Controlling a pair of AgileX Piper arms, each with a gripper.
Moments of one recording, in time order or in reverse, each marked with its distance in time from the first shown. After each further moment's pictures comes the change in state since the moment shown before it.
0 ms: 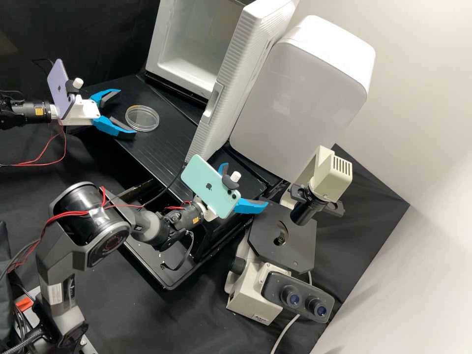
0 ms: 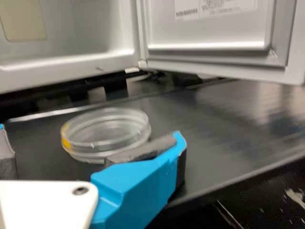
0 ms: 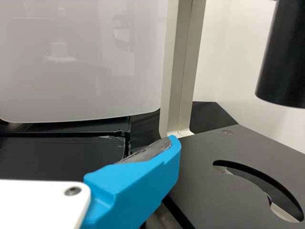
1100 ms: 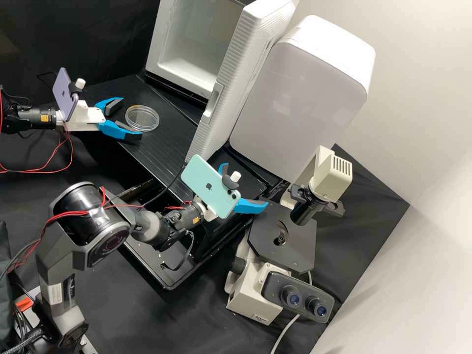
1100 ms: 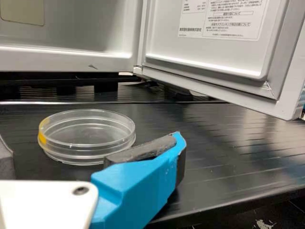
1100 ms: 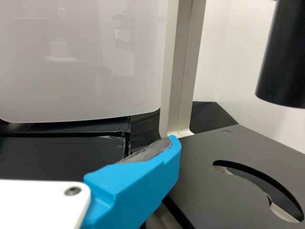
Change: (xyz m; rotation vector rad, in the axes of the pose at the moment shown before) left arm 0.013 -0.009 0.005 -0.193 -0.055 -0.022; right arm 0.000 0.000 0.000 0.000 0.000 0.000
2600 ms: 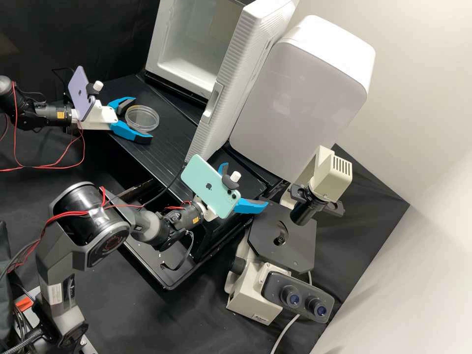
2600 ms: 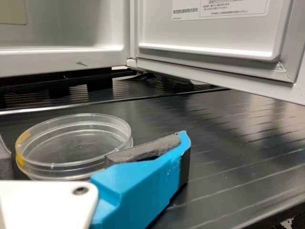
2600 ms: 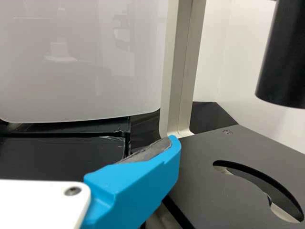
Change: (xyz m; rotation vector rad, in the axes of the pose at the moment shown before) left arm 0.032 0.009 -0.004 0.122 0.051 -0.025; right arm 0.000 0.000 0.000 0.000 0.000 0.000
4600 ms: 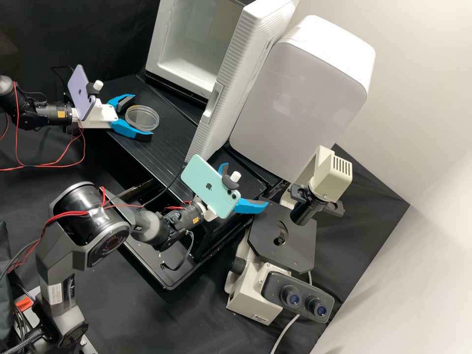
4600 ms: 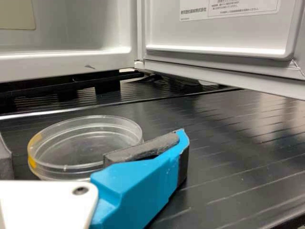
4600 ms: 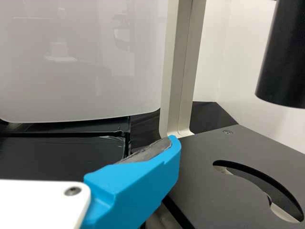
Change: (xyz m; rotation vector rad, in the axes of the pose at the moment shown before) left arm 0.000 -0.001 -0.005 0.015 0.017 0.013; right arm 0.000 0.000 0.000 0.000 0.000 0.000
